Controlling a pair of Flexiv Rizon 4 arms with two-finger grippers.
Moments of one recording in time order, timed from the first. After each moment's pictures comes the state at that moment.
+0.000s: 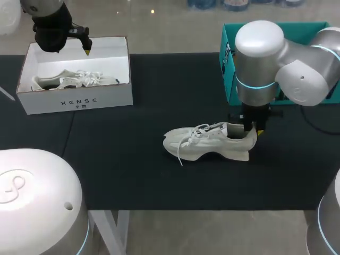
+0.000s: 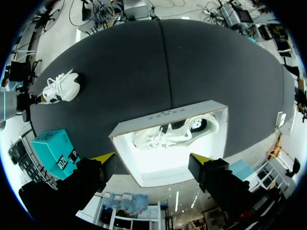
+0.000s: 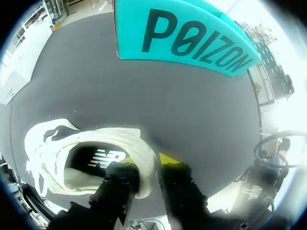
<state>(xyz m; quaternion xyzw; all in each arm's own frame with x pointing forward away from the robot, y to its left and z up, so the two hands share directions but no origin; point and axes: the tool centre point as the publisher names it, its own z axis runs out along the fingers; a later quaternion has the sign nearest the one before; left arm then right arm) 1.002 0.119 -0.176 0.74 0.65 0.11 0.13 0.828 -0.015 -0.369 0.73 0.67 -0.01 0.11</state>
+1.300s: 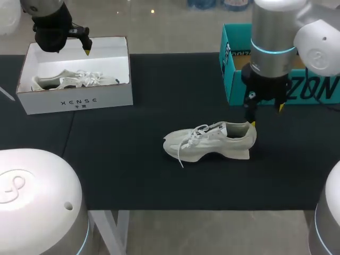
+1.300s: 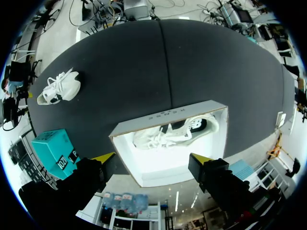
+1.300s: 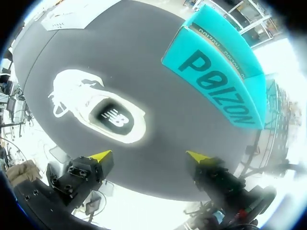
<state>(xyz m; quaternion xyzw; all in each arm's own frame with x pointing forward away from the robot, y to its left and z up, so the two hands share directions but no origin) 1.002 0.119 -0.176 0.74 0.65 0.11 0.13 0.814 -0.034 -0.282 0.50 0.86 -0.05 0.07</state>
